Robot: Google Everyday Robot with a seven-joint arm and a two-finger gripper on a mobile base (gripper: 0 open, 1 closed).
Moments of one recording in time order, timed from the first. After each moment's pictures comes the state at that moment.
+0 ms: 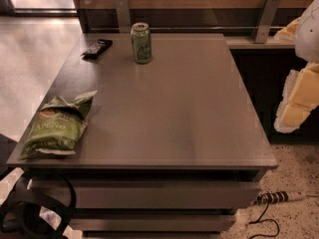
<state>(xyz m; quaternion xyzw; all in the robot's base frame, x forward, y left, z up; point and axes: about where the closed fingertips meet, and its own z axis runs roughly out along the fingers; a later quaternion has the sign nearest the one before) 0.438 -0.215 0.983 -0.60 0.78 -0.04 0.17</state>
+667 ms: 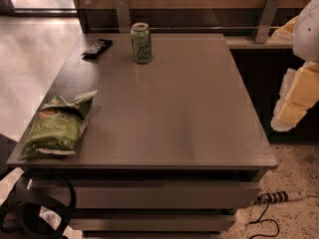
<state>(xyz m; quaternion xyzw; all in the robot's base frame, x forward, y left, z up) 0.441 -0.209 0.984 -0.61 0.77 -0.04 0.18</state>
